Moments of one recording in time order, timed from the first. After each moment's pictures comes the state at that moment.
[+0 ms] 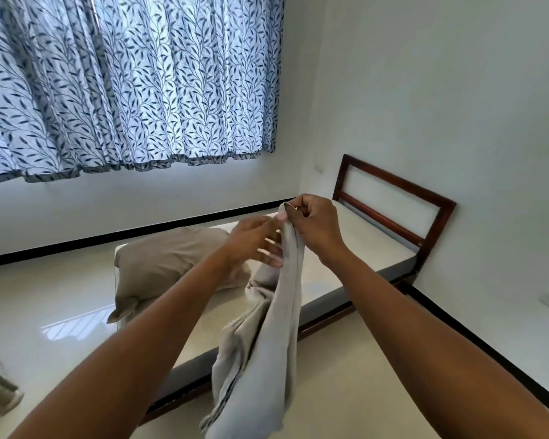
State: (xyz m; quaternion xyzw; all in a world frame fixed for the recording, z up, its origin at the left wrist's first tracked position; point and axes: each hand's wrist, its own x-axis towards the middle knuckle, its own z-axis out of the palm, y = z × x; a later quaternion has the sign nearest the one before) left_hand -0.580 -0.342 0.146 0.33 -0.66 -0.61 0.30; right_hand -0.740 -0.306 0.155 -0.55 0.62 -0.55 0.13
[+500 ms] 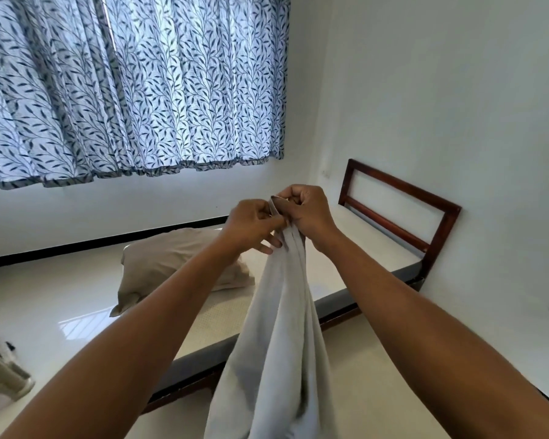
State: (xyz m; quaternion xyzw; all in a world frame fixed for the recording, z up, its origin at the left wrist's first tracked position) left_hand -0.629 -0.297 0.178 0.40 -0.70 -0.46 0.36; right_hand -0.783 -0.283 0.176 -0.59 0.54 -0.57 0.22
